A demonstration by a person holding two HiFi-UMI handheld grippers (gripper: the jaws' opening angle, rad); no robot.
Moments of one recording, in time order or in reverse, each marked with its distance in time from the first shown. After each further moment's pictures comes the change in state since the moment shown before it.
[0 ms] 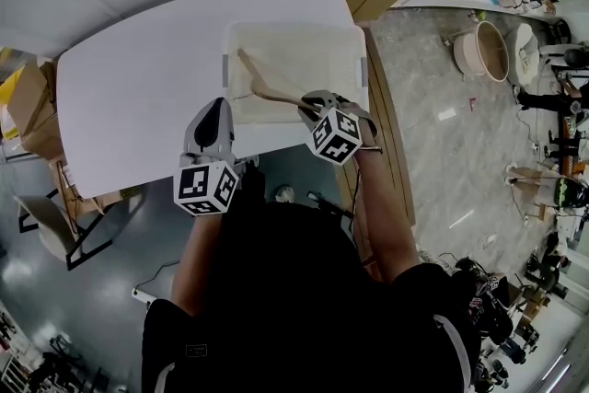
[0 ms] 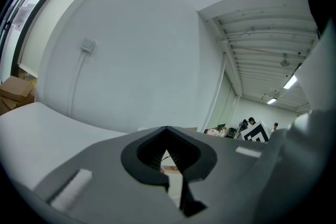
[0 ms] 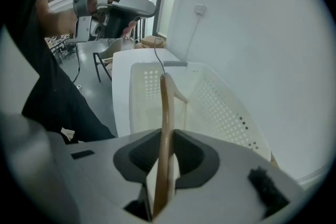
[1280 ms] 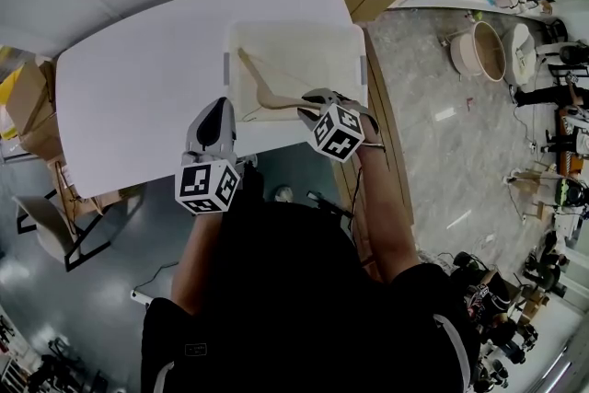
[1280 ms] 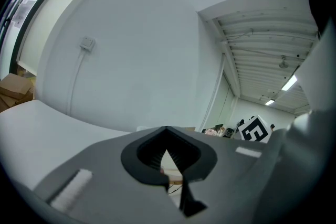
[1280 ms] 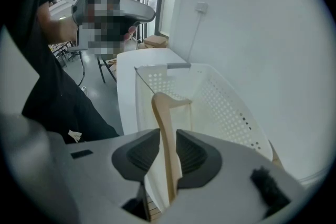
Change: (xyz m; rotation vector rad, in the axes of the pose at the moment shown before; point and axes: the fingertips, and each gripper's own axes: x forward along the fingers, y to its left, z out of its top) left arm -0.008 0.000 -0.004 -0.012 0.005 -0.023; right arm -0.008 0.010 0.008 0.005 0.016 0.050
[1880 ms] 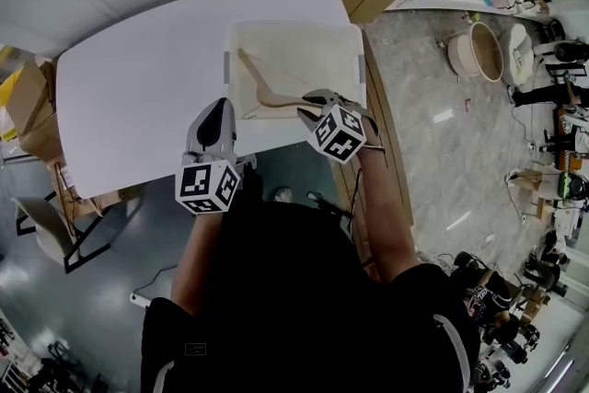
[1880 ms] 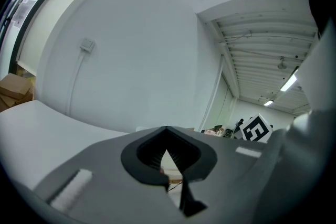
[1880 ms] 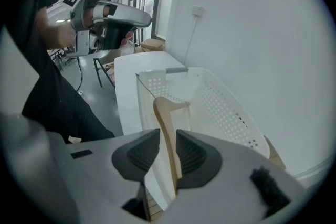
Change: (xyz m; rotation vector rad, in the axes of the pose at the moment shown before) left arm -0.007 -0.003 0.004 0.001 -0.010 -0.010; right arm -0.011 0.002 0.007 0.037 -0.028 -0.028
